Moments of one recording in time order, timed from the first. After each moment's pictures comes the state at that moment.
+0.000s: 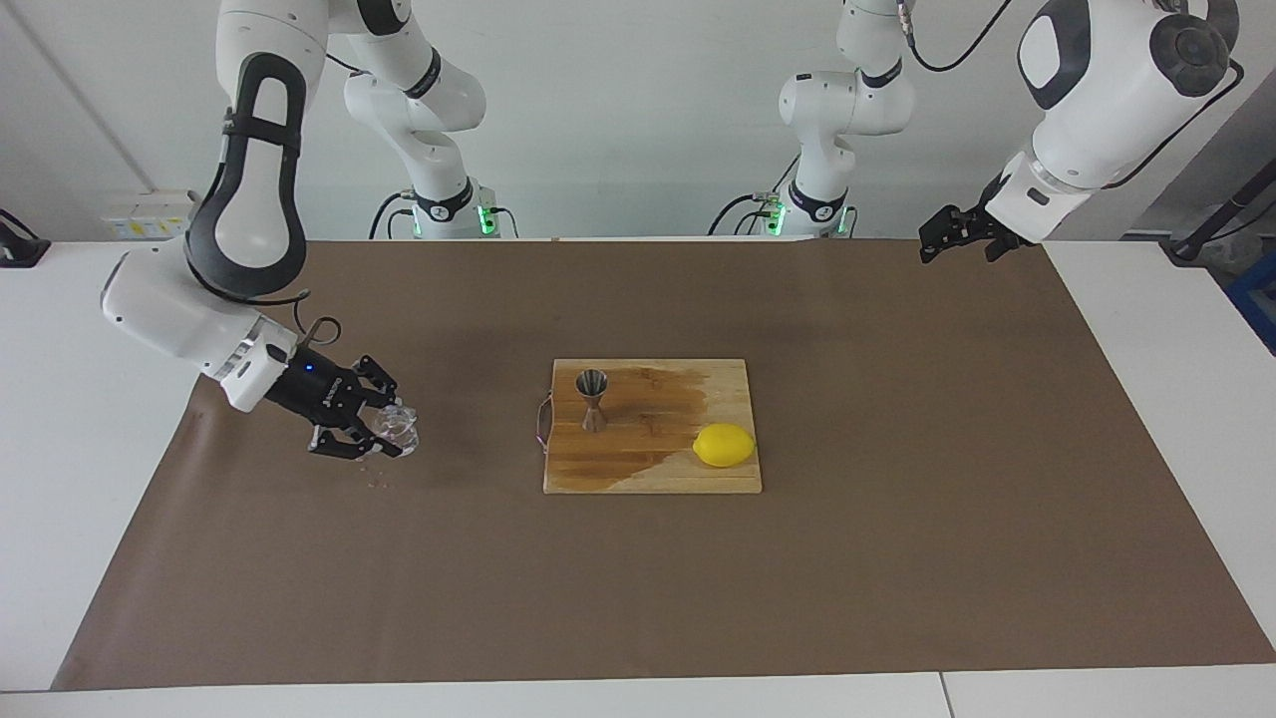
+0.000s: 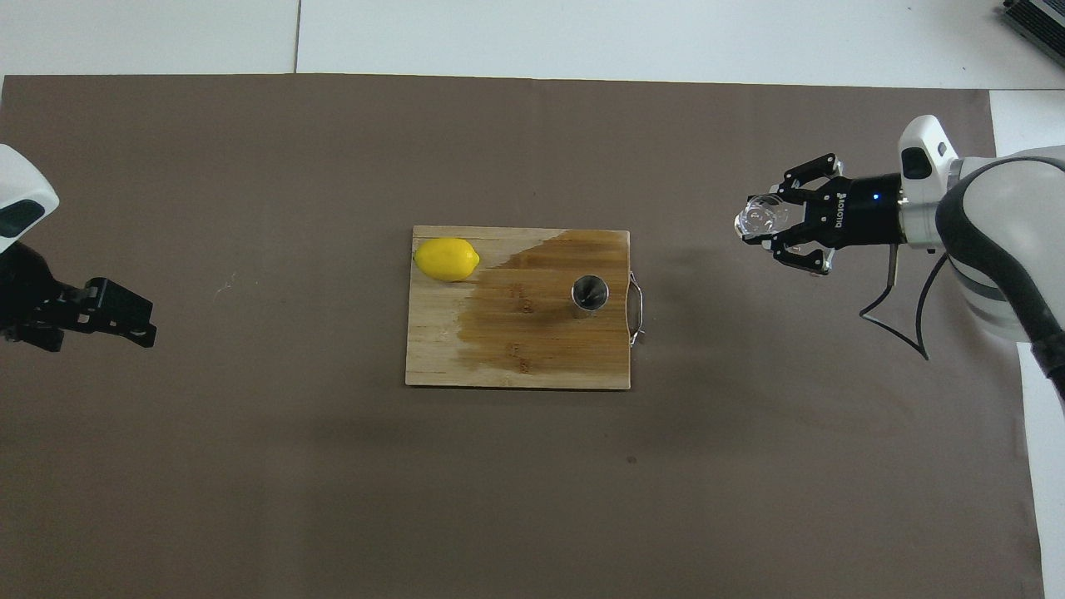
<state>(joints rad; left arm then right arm) -0.17 0.00 0.13 -1.63 -0.04 1.37 -0.02 0.03 0.26 -0.08 -1.81 0.88 2.02 -1.83</state>
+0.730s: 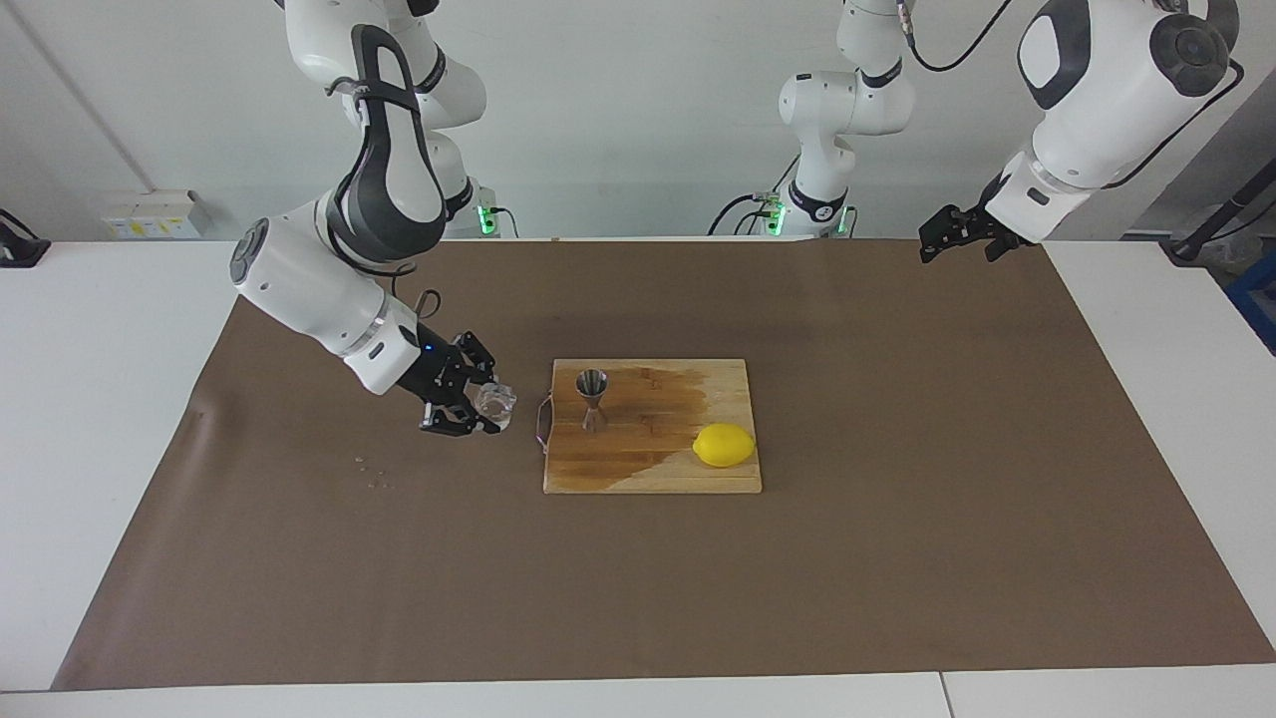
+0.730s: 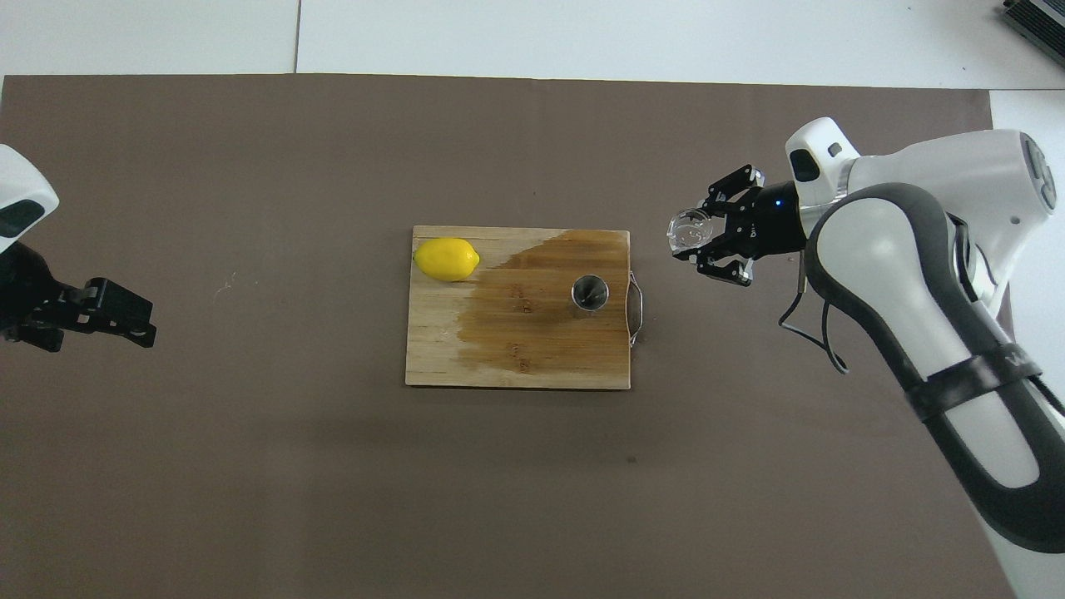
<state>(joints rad) -0.17 0.00 0.13 -1.63 -0.04 1.37 -0.02 0.21 0.24 -0.08 -1.82 0.72 2.11 -1.57</state>
